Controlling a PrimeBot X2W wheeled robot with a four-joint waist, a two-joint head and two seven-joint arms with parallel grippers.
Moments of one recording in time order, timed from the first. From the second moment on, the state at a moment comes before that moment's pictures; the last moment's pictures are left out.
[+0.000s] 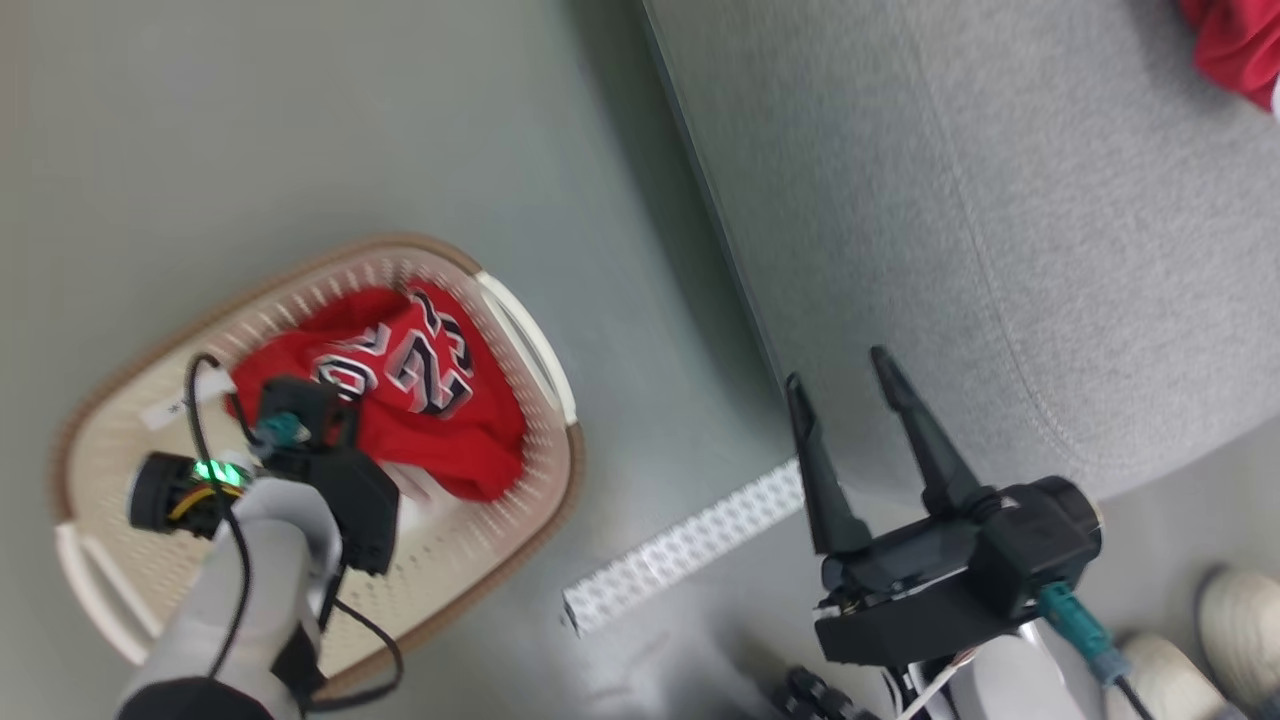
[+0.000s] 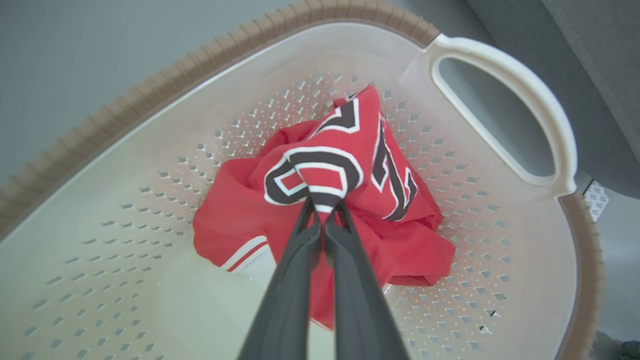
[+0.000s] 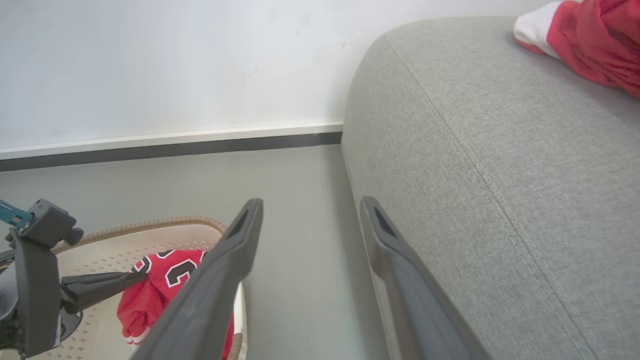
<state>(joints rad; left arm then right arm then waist) -0.94 0.10 -0.27 1.18 -0.05 0.02 -0.24 -0.23 -0.05 0.37 -0.05 0.08 0.13 -0.26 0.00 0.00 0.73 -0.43</state>
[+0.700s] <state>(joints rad) -0.64 0.05 -0.42 0.67 -0.31 0.03 -0.26 -0.04 -0.11 0.40 0.10 0.04 0.13 -0.22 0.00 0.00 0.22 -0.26</state>
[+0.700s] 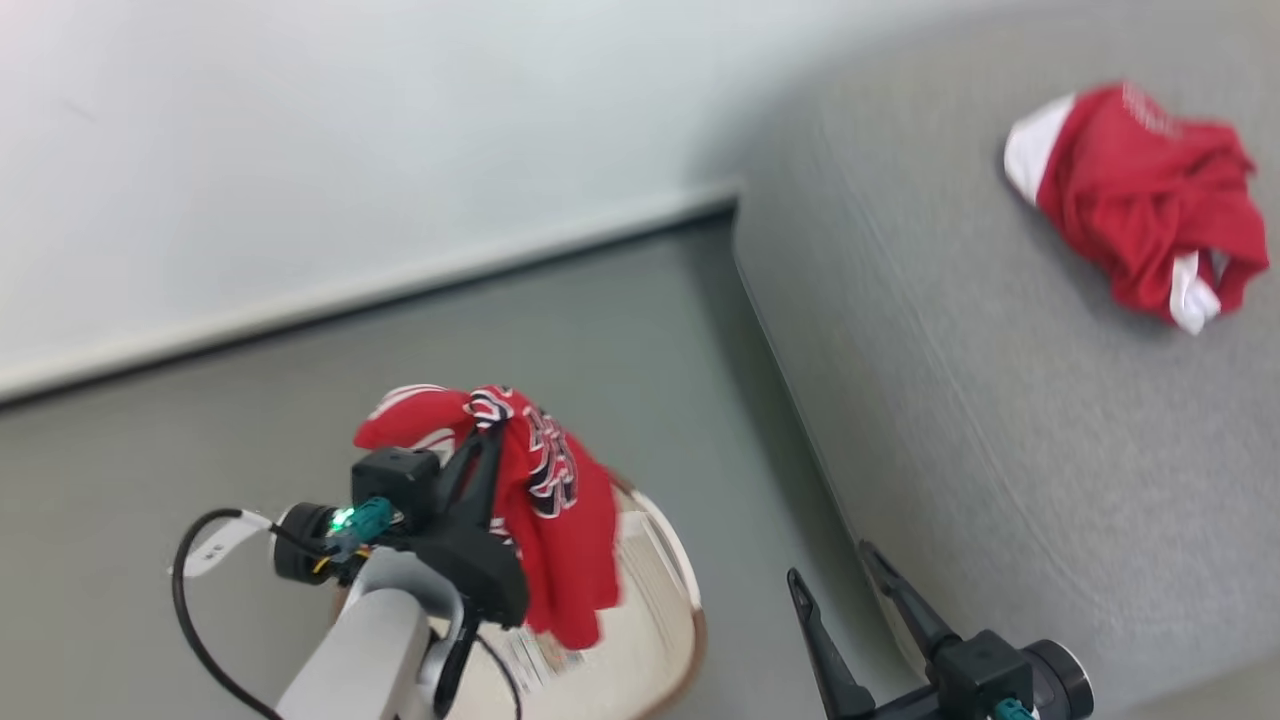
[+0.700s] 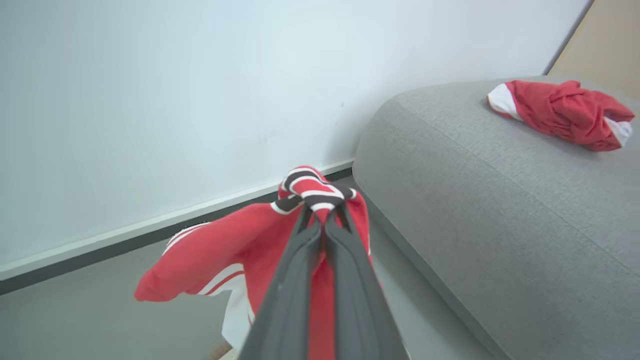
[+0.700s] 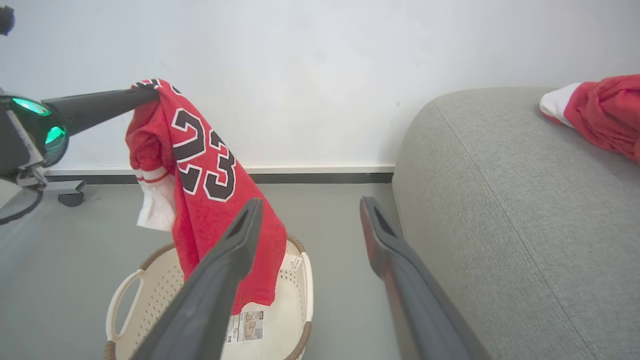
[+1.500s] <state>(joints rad) -0.61 0.07 -0.51 0.31 -0.35 0.11 -0.13 -0.12 -0.10 0.51 0.11 0.09 0.13 -0.06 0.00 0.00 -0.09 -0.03</state>
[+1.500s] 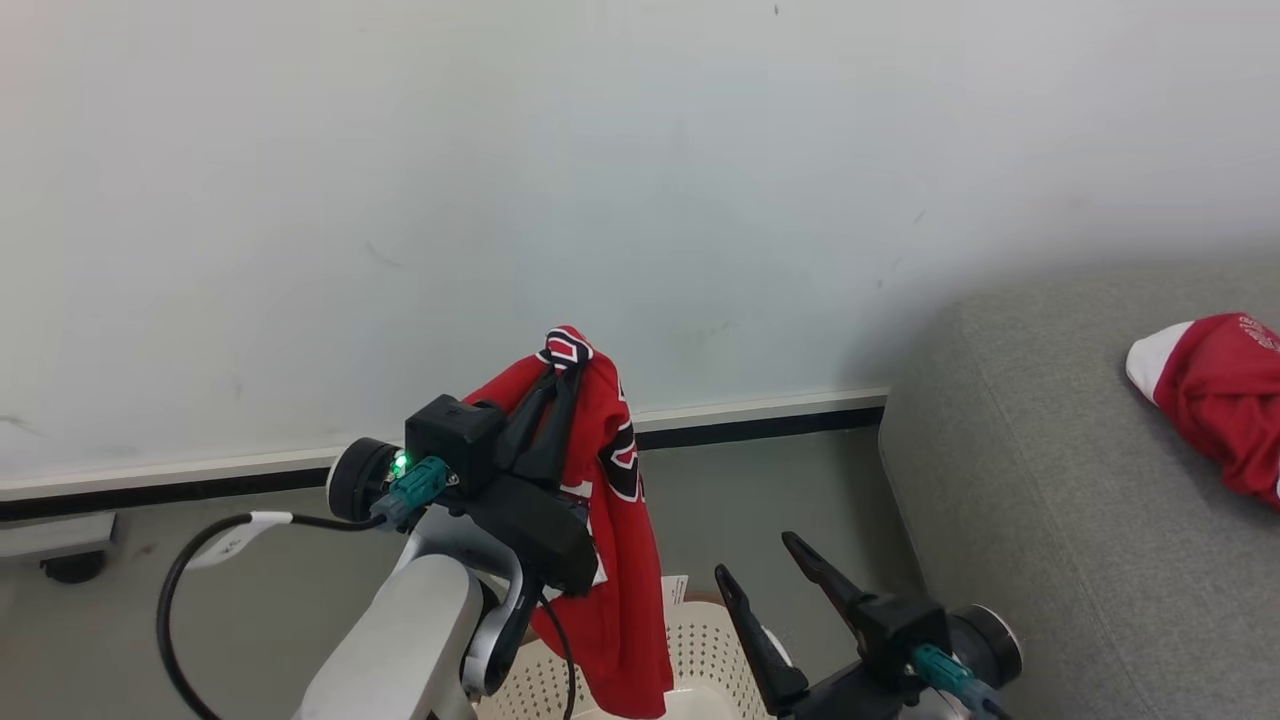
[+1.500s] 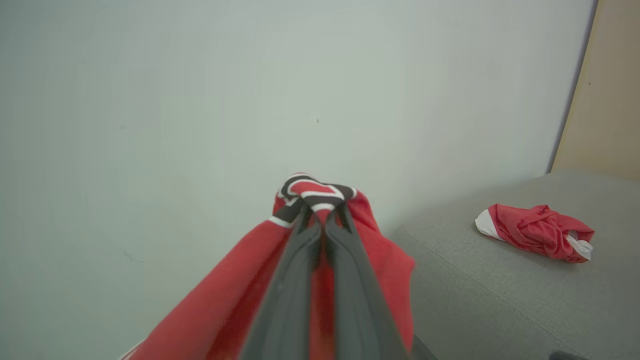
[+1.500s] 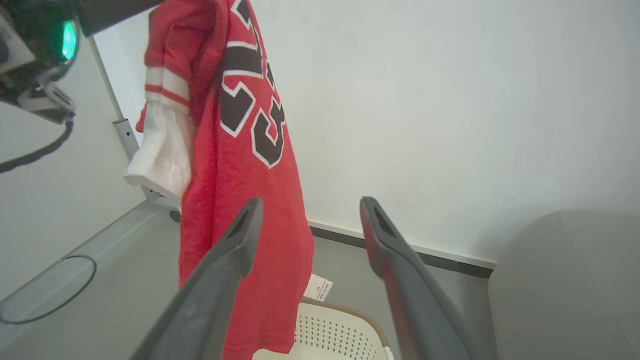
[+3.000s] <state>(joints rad) -0.70 0.07 -0.81 0.21 -0.48 0.09 -0.05 -0.34 -0.05 0.38 0.56 0.09 0.13 -0.14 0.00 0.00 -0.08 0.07</state>
